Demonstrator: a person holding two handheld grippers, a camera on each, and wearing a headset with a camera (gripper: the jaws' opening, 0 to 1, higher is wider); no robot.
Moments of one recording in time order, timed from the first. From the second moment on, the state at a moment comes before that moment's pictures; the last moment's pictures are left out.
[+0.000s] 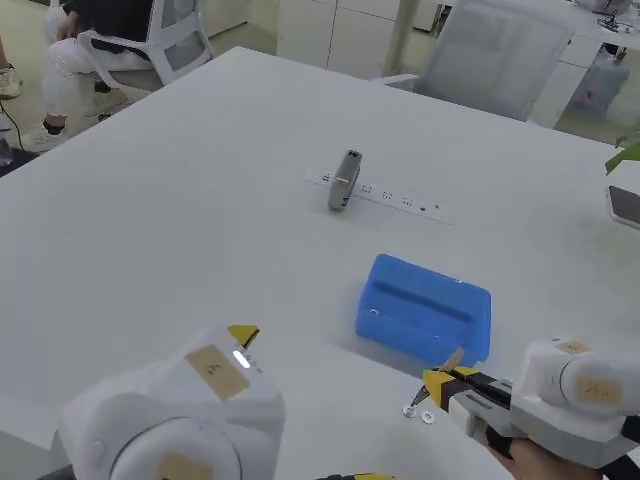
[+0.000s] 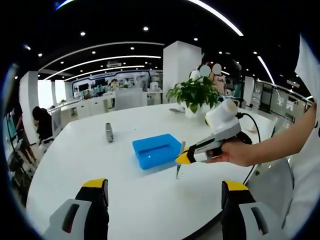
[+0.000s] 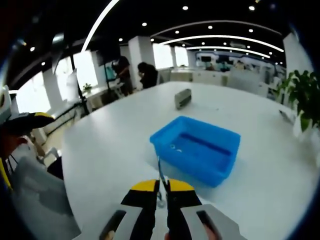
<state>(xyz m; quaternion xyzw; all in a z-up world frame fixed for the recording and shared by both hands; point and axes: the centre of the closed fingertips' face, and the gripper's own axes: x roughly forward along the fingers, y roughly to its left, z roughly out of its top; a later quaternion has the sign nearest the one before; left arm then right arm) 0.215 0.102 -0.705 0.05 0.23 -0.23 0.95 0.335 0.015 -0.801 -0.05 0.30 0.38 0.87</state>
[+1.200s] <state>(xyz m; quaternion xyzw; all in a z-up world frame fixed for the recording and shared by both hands) 0.215 0.099 -0.704 0.06 0.22 -0.23 0.94 0.342 0.011 -0.762 -0.06 0.27 0.39 0.88</state>
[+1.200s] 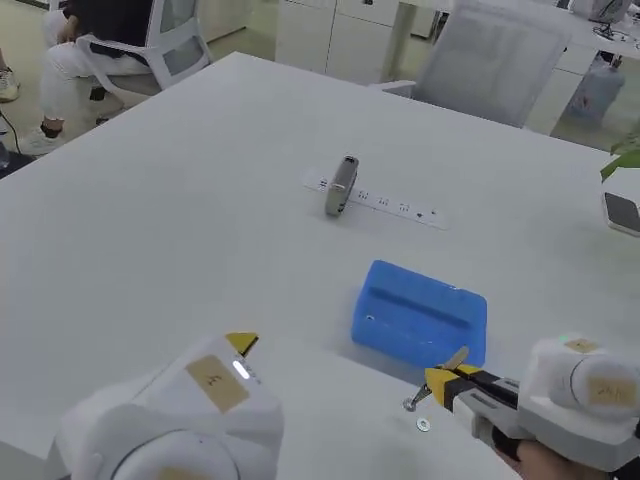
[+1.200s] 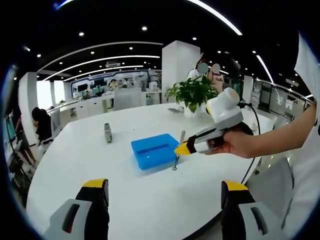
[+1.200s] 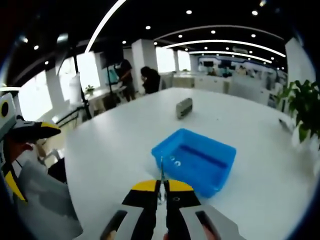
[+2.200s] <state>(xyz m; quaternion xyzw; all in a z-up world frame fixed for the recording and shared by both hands) 0.217 0.104 -0.710 0.06 0.24 -0.23 0.94 0.428 0.017 -0.750 -0.06 0.23 0.35 0.91</state>
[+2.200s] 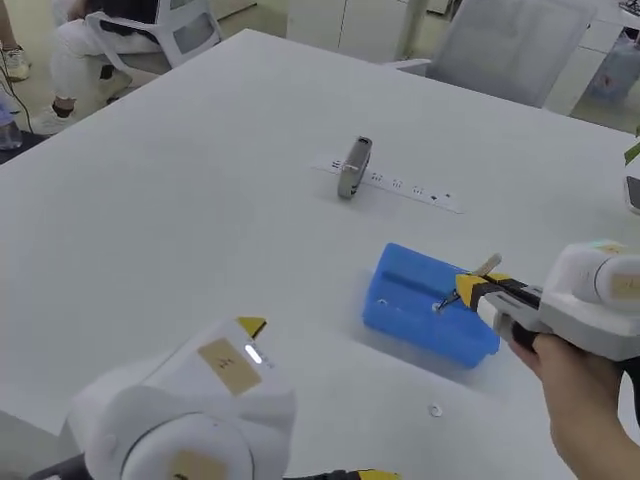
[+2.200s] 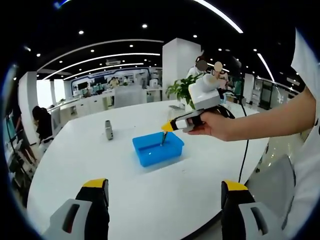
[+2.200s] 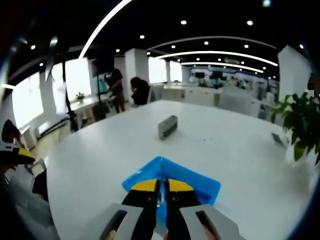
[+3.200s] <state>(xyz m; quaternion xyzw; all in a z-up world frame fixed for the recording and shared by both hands) 0.217 0.105 -0.712 0.06 0.24 -0.22 0.94 0.430 0.015 -0.775 -0.06 0.26 0.34 0.90</state>
